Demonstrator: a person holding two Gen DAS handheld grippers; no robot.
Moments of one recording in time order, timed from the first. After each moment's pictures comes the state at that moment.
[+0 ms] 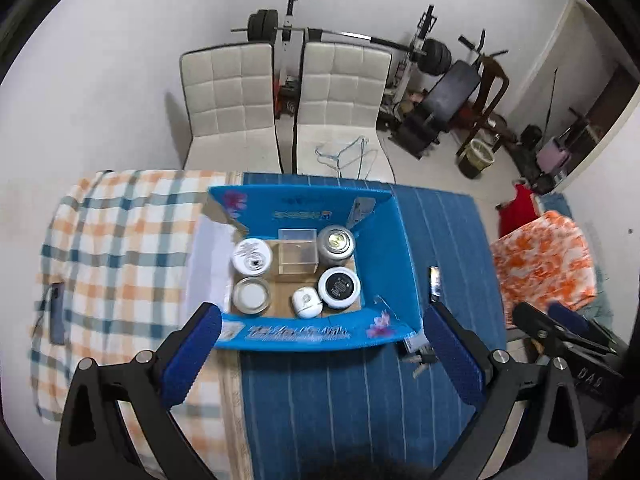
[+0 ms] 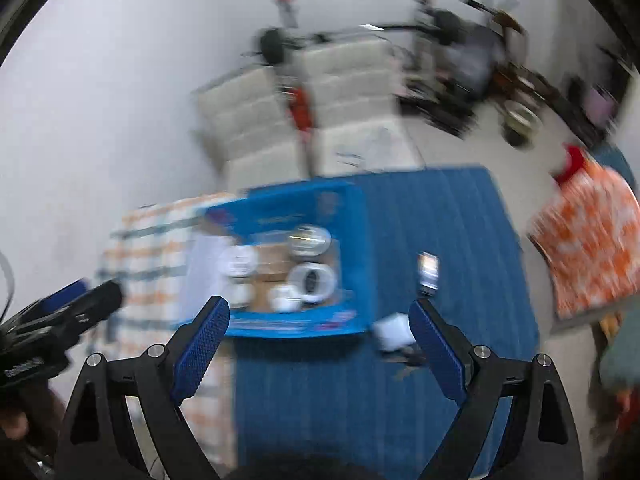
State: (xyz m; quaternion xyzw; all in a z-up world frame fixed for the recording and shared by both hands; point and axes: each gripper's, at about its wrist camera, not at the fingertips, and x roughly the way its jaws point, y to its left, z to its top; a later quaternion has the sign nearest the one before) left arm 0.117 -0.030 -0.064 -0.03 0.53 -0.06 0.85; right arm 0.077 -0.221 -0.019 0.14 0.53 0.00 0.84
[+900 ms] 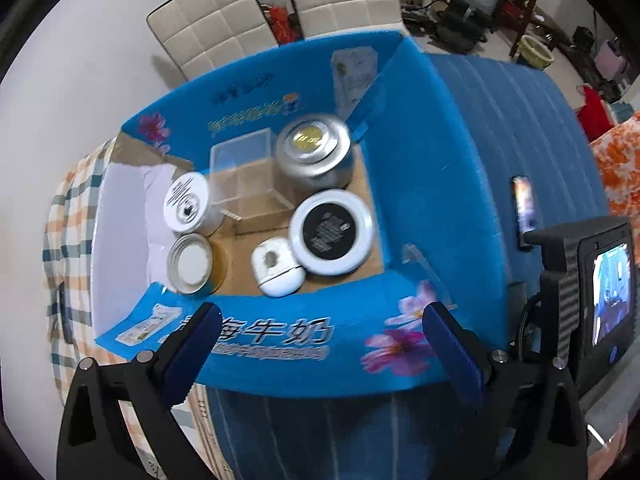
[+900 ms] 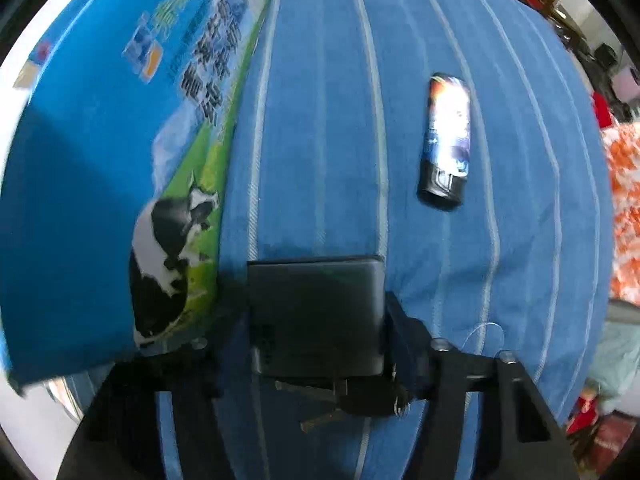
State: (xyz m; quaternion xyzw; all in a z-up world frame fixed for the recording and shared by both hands) left arm 0.153 -0.144 -0.232 0.11 0.62 0.01 0.78; right arm 0.131 -0.219 -0.321 0.05 0.71 0.02 0.71
